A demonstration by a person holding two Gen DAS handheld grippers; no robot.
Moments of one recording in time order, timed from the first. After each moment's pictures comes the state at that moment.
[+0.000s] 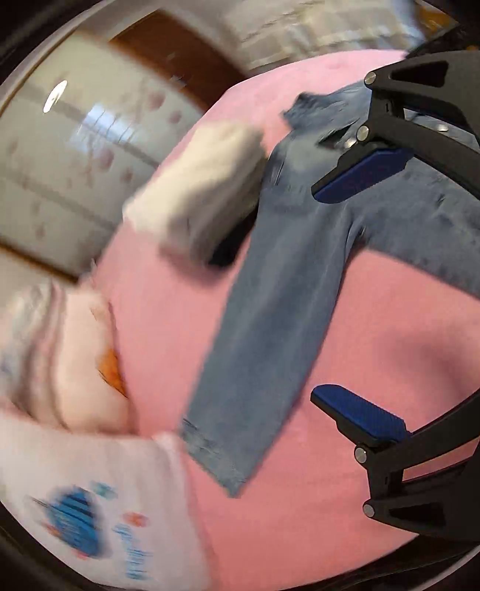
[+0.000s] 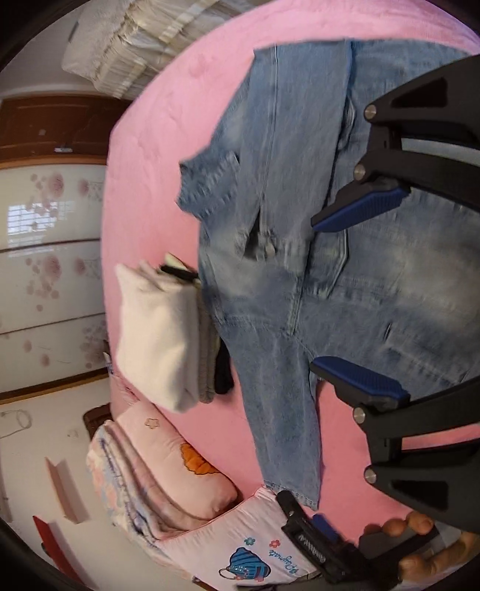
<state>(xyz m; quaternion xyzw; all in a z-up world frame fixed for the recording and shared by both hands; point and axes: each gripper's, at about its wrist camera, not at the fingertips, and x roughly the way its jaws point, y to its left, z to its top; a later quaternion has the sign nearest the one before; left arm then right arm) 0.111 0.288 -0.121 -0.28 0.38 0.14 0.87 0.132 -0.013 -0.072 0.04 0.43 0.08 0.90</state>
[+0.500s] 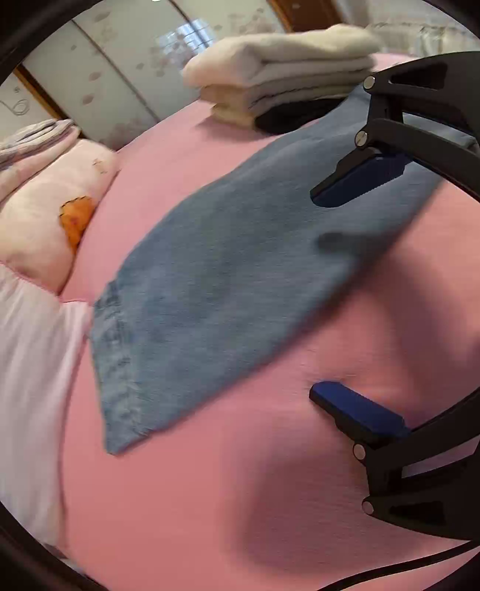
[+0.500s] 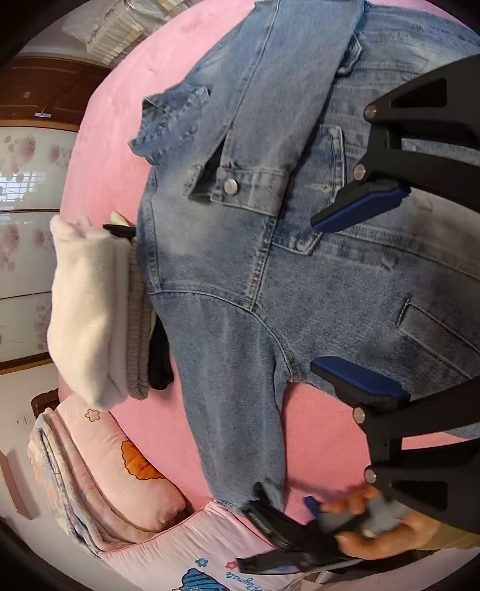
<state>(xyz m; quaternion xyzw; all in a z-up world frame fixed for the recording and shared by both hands) 0.149 0.375 -0.261 -0.41 0.36 0.29 0.79 0.169 0.036 -0.153 0.00 0.49 0.11 0.86</state>
